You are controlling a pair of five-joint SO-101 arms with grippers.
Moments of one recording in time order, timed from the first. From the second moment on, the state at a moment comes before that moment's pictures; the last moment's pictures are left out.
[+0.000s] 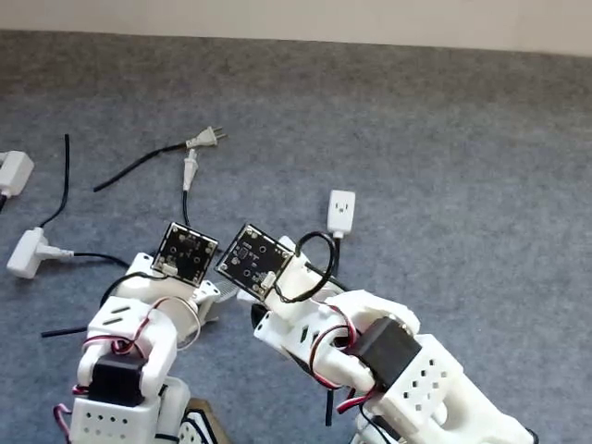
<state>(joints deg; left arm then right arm) 4.2 -92.8 79.5 61.2 -16.3 -52.3 -58.0 46.1 66.7 13.4</state>
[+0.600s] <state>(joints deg) -12.7 -84.5 68.4 62.5 -19.5 -52.6 -39.7 41.5 66.5 13.4</state>
